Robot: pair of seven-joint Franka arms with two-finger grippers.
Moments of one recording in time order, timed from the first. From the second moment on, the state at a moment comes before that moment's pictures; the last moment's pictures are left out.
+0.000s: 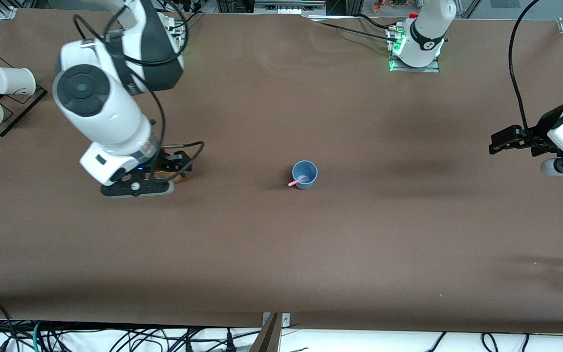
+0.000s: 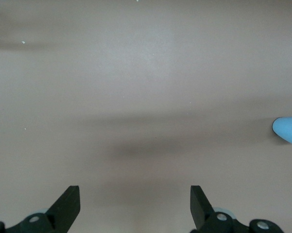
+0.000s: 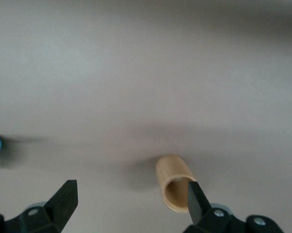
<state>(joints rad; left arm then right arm) 0.09 0.23 -0.13 -1.36 0.00 1.50 -0.01 0.64 0.45 -0.35 -1.26 0.08 1.68 0.21</state>
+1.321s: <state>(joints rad) 0.09 0.23 -0.13 -1.36 0.00 1.50 -0.01 0.16 0.07 -0.02 -1.57 0.06 1.64 -0.01</state>
